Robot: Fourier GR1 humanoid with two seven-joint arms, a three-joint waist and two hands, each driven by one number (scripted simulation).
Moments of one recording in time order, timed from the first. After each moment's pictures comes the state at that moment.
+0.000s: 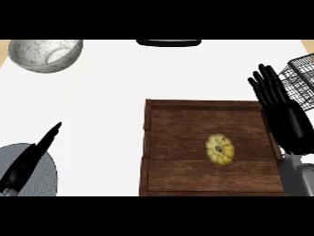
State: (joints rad) left arm 0.00 0.63 -0.35 -1.31 0.15 0.09 0.01; right arm -0.18 -0.23 0.00 -1.59 -0.26 0.12 -0.10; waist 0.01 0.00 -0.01
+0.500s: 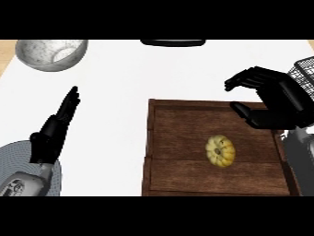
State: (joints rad) left arm -0.14 0.41 -0.30 -1.46 0.17 0.27 -0.05; right arm -0.39 -0.32 0.04 -1.53 -0.38 0.32 0.07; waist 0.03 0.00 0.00
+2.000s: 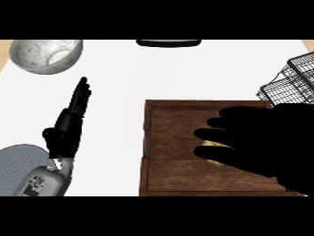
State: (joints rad) left arm -0.19 0.28 -0.31 -1.53 0.10 0.40 0.03; right arm -0.81 -0.79 0.36 -2.08 -0.27 1.01 0.54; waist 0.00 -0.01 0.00
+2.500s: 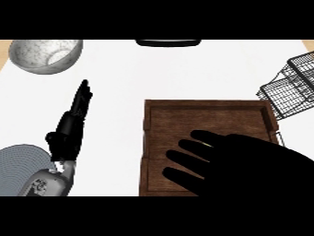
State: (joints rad) left arm -0.17 0.25 -0.30 -1.53 0.07 0.39 0.02; right arm -0.84 -0.65 0.59 -2.14 -0.21 0.96 0.78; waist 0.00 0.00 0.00
